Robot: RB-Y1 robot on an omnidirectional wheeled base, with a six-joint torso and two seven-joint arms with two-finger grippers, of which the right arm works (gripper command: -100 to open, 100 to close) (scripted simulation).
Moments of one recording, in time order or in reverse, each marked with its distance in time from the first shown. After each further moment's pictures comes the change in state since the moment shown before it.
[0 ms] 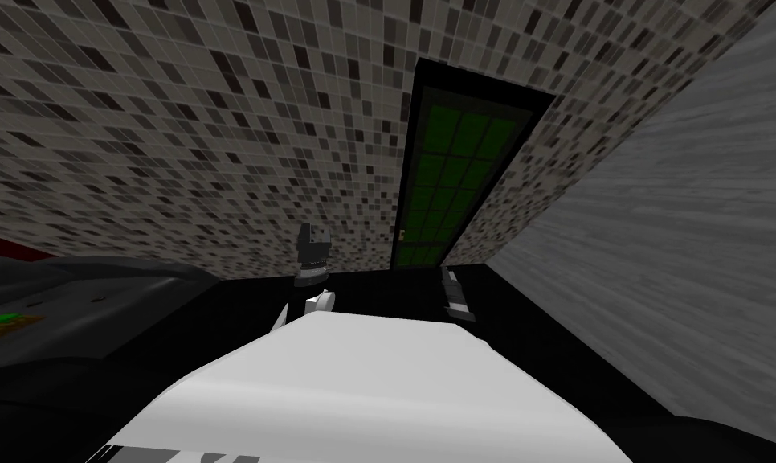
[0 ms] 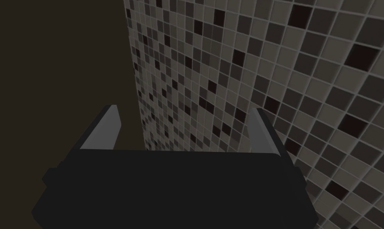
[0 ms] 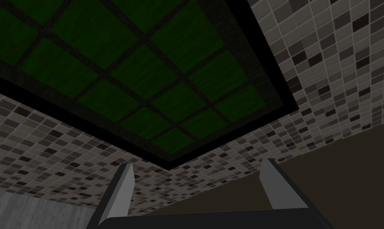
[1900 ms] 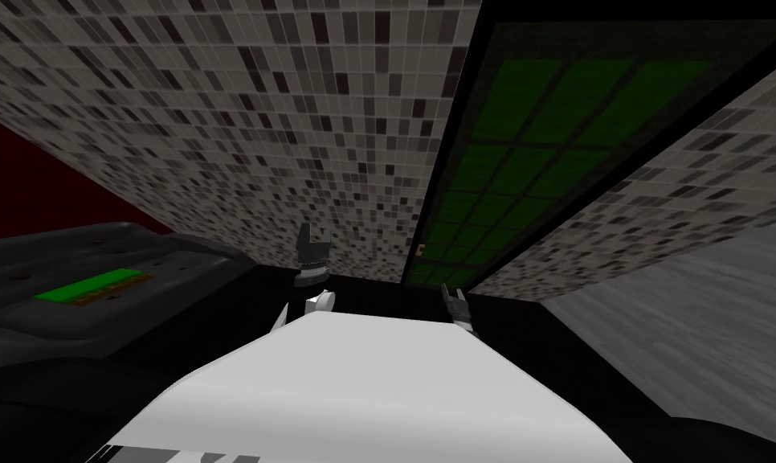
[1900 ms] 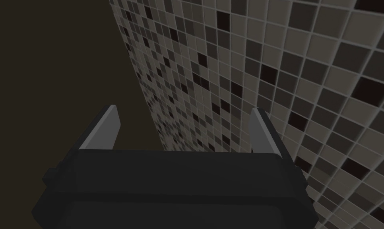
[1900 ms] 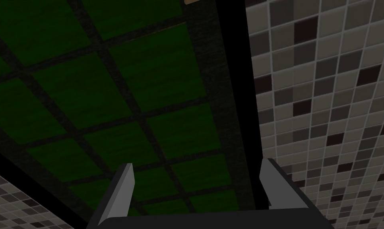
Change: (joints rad) arm -0.025 0.018 -0.120 0.324 0.074 -0.138 0.366
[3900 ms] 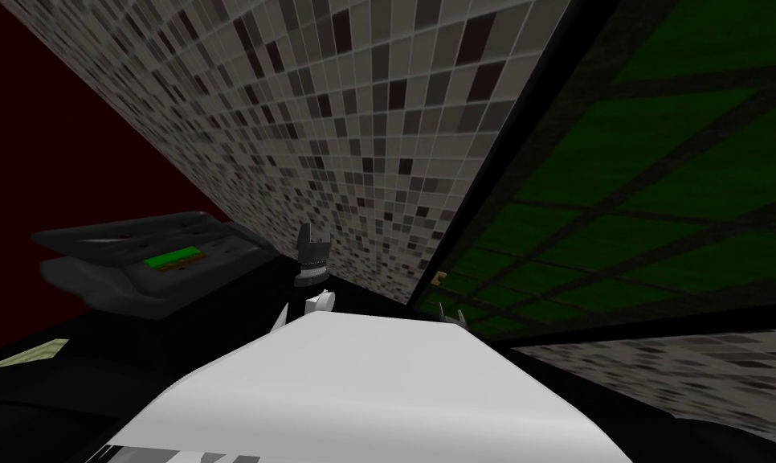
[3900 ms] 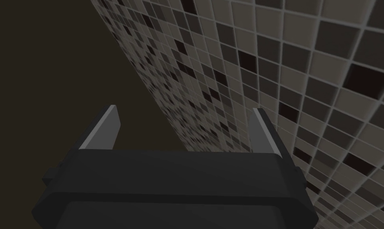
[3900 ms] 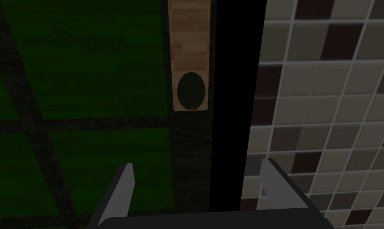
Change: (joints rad) arm -0.017 0.101 -0.118 0.318 0.072 -0.142 0.356
